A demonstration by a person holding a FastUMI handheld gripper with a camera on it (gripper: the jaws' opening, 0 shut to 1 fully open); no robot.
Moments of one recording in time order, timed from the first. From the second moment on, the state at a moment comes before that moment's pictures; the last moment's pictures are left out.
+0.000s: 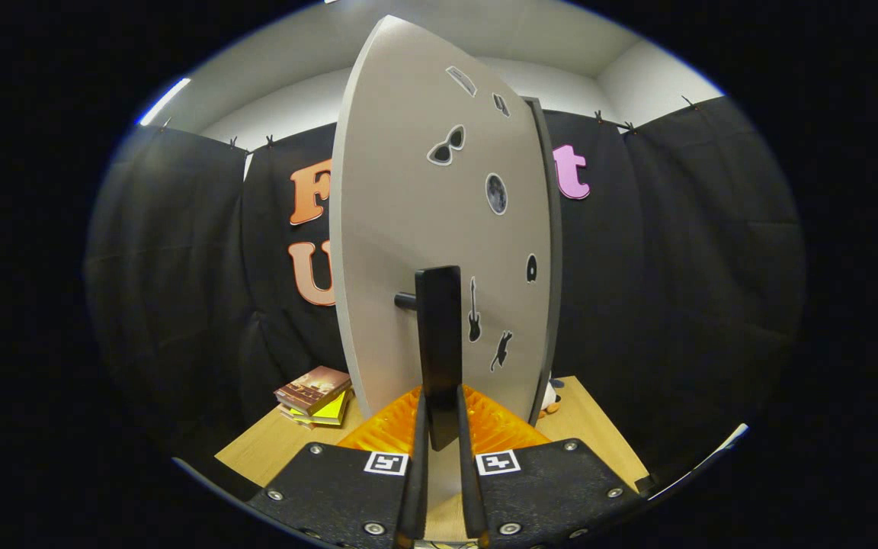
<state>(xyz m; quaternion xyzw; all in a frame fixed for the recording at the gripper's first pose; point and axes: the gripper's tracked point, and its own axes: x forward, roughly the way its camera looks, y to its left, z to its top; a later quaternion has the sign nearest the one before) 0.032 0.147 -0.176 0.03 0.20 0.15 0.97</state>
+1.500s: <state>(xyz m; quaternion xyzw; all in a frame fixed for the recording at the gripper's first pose) -0.064 0.122 -0.421 -0.04 0.38 0.12 0.92</state>
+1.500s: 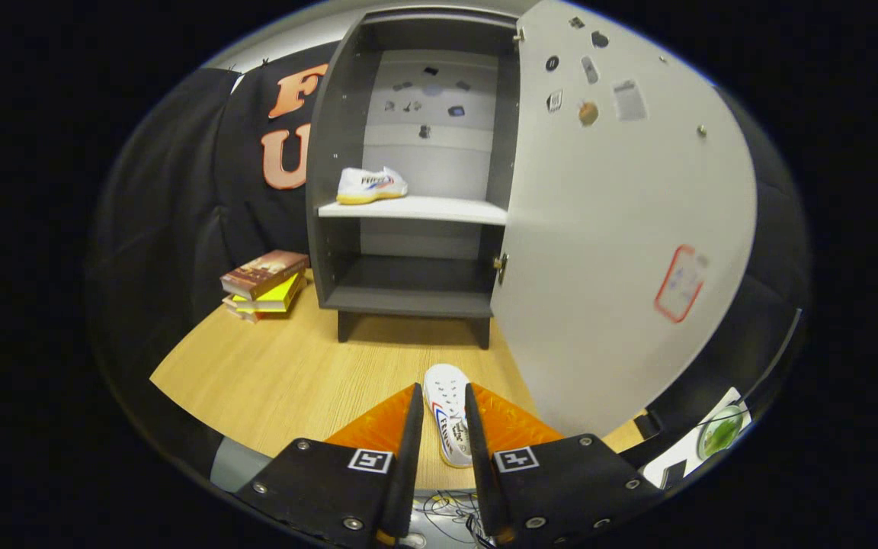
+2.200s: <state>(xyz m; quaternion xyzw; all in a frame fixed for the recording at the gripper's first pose) -0.044 0.129 -0.586 -0.06 0.49 0.11 0.86</state>
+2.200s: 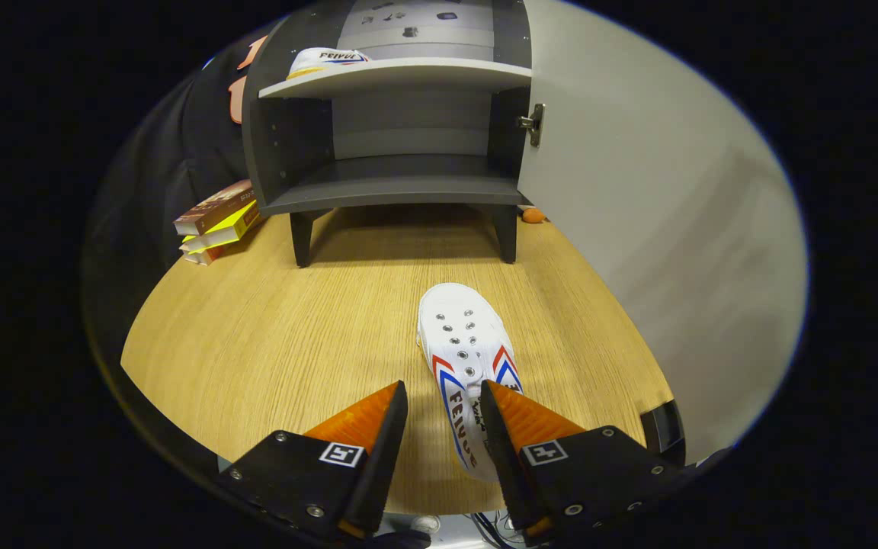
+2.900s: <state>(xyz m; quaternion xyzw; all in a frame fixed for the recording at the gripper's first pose) -0.042 0.128 -0.626 -0.06 0.53 0.11 0.84</state>
